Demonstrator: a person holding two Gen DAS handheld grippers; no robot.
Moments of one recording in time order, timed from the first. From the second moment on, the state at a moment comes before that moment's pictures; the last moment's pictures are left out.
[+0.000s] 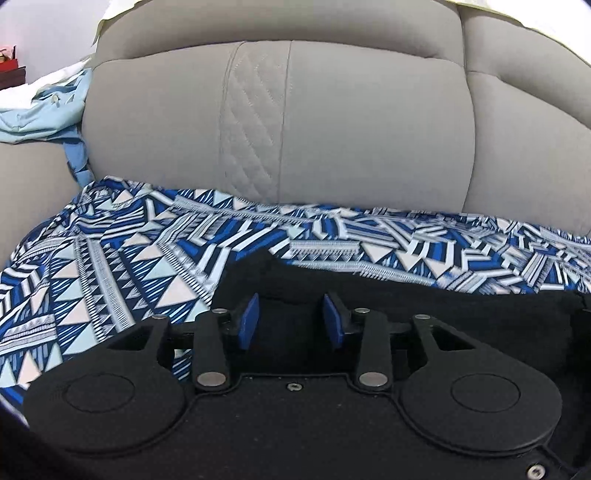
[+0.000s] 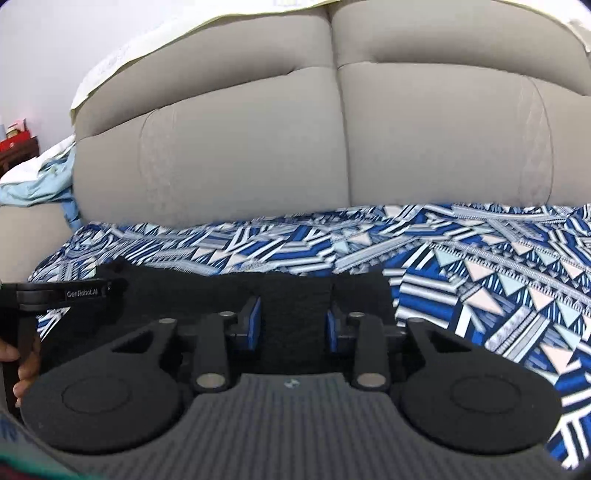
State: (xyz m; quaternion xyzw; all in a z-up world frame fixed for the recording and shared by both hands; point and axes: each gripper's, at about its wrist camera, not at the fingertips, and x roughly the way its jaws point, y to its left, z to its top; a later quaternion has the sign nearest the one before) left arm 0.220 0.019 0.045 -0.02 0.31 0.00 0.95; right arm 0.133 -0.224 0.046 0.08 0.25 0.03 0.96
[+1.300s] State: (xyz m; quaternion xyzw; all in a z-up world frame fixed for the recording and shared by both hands) left arm 0.057 0.032 0.085 -0.01 0.27 -0.05 0.96; right arm 0.086 -0.255 0.024 0.11 0.29 -0.04 0.95
